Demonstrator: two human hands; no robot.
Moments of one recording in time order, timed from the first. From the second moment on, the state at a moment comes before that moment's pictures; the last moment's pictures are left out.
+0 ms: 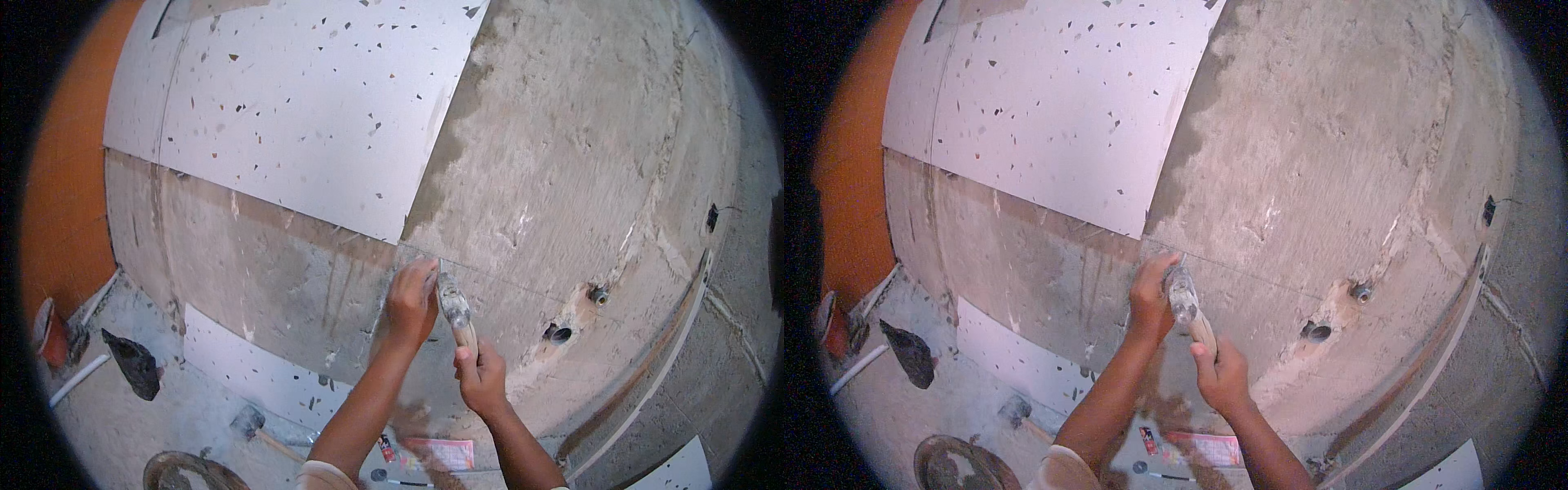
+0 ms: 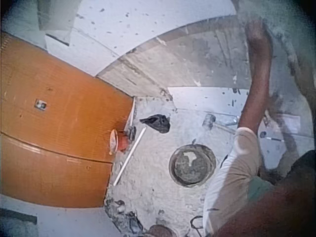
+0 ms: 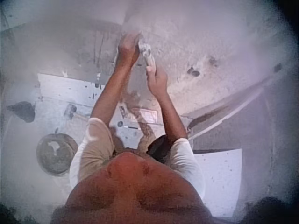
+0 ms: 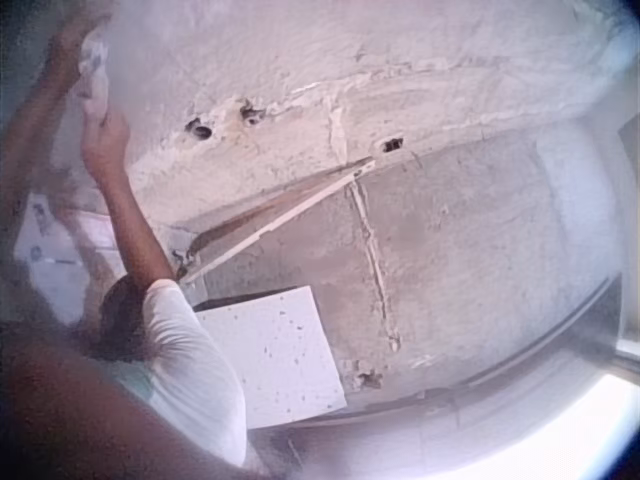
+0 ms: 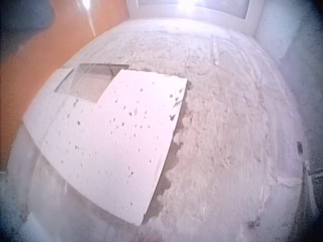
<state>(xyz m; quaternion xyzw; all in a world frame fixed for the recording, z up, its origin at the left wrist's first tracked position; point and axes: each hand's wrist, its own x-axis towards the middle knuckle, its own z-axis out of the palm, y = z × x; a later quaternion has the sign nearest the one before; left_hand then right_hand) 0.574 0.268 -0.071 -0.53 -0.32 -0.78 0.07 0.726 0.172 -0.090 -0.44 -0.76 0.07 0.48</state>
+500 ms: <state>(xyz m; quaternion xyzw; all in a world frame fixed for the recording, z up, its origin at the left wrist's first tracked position) 0.554 0.269 -0.068 -0.28 -0.02 -0.55 -0.79 0.724 0.171 -0.095 -0.43 -0.75 0.06 0.50</state>
